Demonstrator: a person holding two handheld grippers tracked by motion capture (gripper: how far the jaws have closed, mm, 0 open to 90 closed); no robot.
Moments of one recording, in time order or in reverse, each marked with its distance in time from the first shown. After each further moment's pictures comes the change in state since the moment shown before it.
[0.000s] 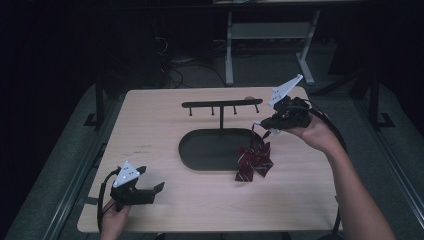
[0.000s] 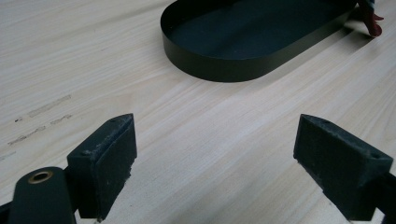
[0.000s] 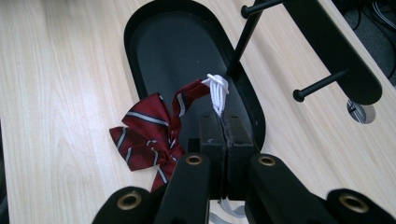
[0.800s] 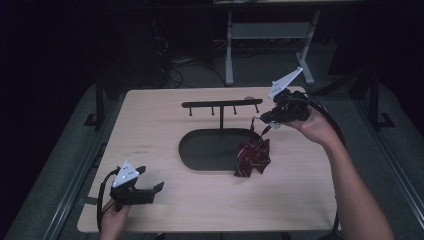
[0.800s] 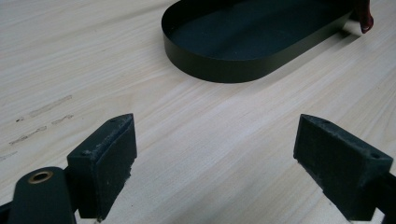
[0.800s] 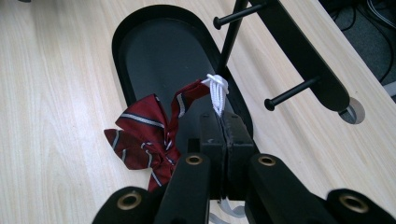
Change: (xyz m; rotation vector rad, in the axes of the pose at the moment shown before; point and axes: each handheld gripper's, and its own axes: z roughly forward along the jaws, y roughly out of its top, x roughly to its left) left arm 0.001 0.000 -0.001 0.002 0.000 -0.005; right arm -0.016 0.006 0.000 -0.004 -0.003 0.031
